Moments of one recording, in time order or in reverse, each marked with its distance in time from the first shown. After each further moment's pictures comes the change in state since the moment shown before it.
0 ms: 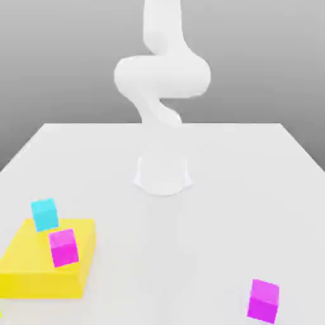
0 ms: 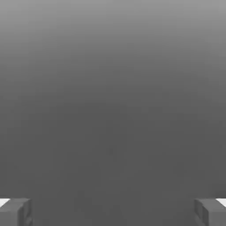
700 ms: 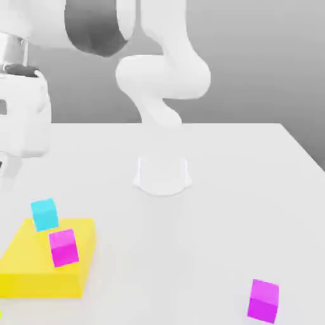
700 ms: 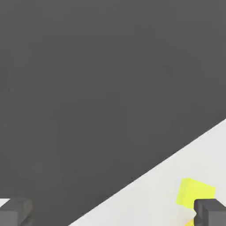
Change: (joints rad) arm -0.264 0.768 -0.133 0.108 -0.009 0.170 0.193
